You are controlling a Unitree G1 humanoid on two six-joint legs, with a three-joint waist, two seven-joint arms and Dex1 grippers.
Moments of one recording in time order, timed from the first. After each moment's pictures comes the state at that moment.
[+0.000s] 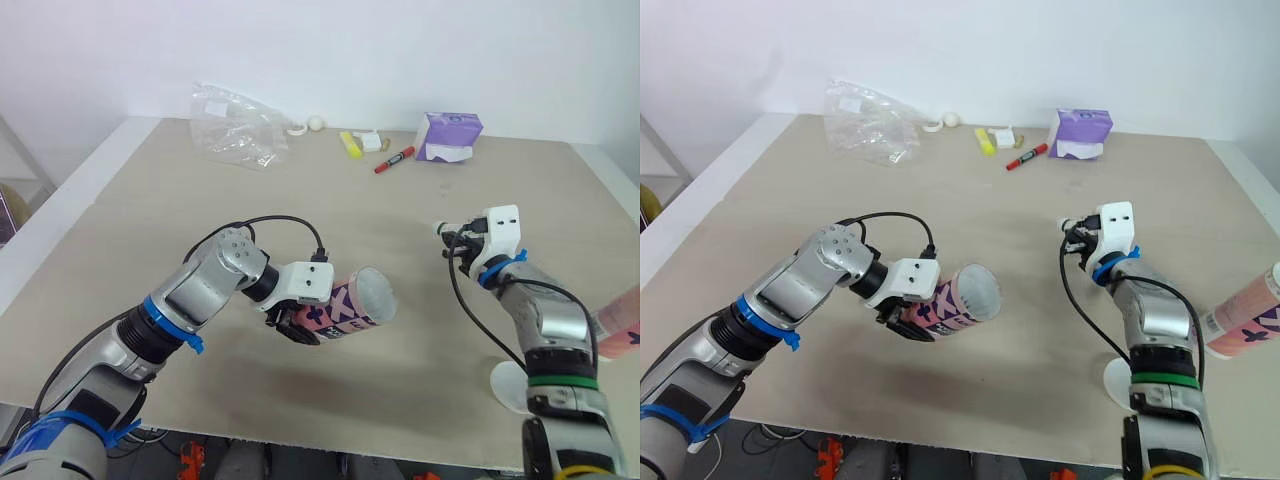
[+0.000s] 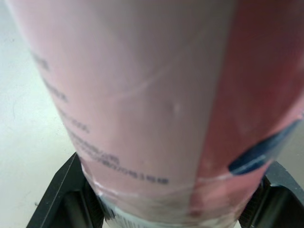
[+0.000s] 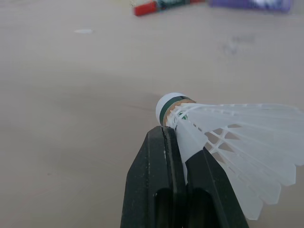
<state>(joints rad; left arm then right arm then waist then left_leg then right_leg) -0.81 0.56 -0.57 -0.11 -0.02 0.62 -1.38 -0.47 -0.58 -0.16 0.19 0.27 0.43 0.48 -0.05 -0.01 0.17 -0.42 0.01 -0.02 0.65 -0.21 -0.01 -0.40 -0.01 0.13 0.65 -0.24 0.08</state>
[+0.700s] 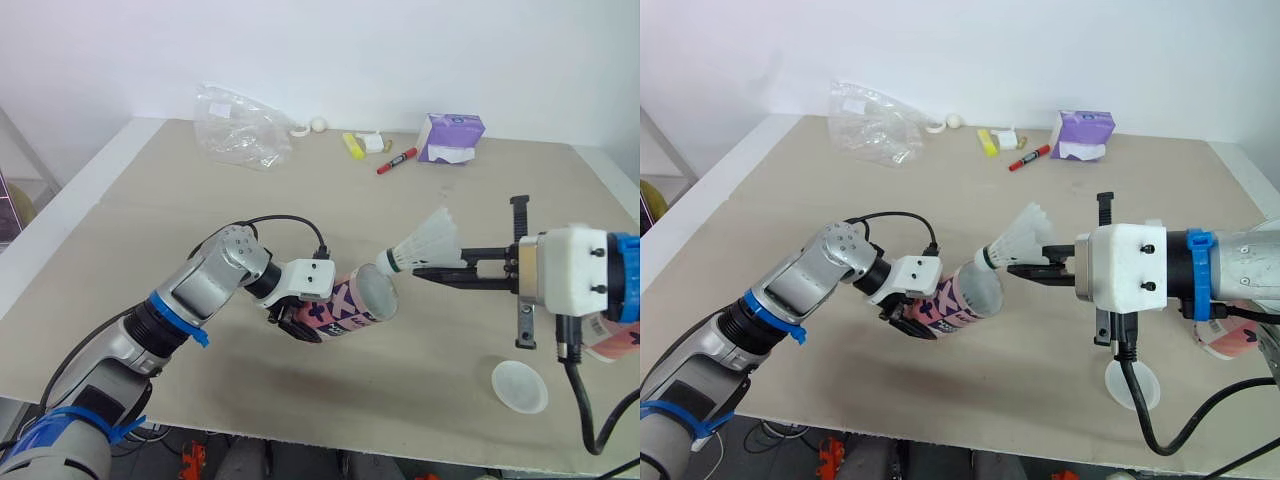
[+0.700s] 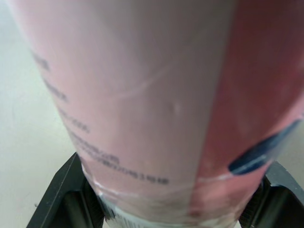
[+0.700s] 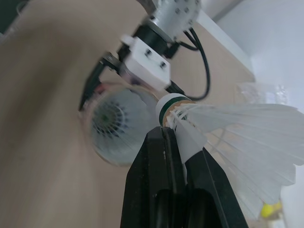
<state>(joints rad) -0.84 0.53 -0.58 -0.01 -0.02 0.56 -1.39 -0.33 -1.16 -0.25 -0.67 0.56 0.33 1.14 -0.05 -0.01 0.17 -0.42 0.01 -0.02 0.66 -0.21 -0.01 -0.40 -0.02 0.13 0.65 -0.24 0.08</state>
